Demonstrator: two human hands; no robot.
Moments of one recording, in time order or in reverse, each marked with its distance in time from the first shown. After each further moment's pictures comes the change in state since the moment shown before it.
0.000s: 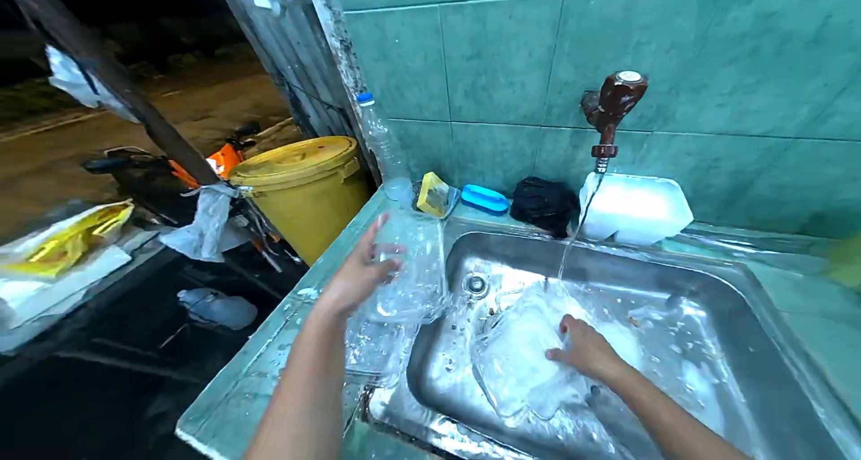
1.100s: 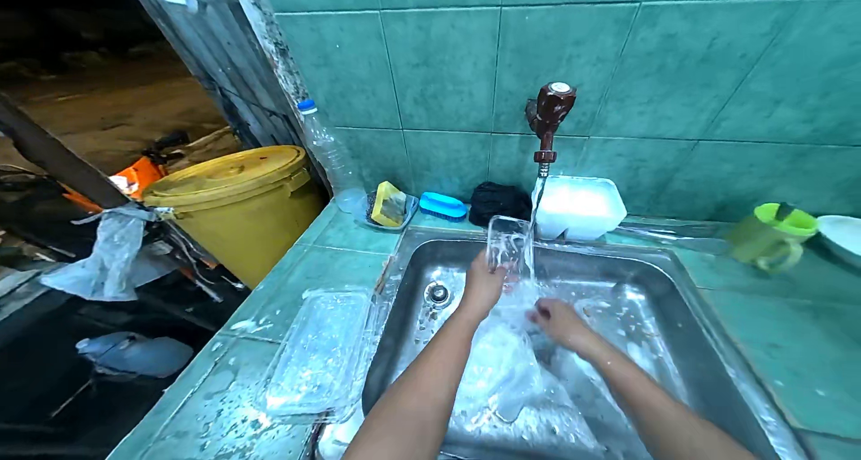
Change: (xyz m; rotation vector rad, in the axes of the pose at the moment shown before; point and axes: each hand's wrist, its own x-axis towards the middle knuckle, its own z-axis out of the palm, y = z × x) left_hand 0.039 0.008 0.251 -0.278 -0.299 0.062; right_hand -0.005 0.016 -0.034 0.258 0.136 -0.081
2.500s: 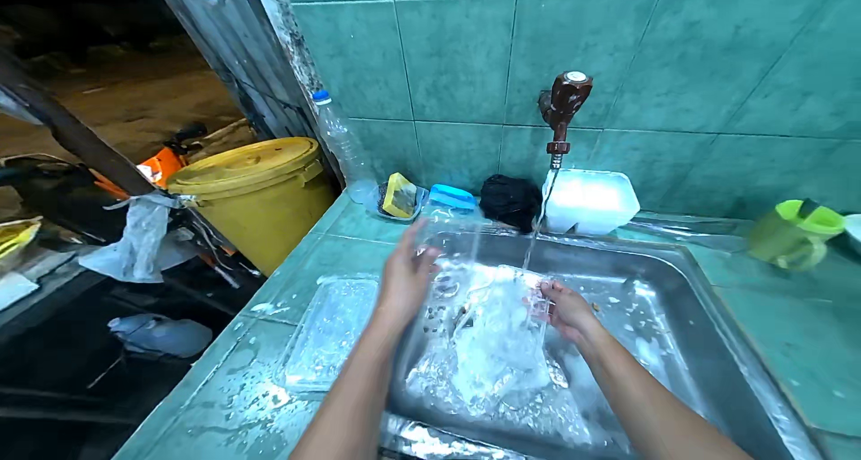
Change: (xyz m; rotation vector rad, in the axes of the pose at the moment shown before) left_hand -0.079 0.051 -0.114 0.363 0.312 0.175; right_hand 0.015 -0.012 0.019 1.160 0.214 0.187
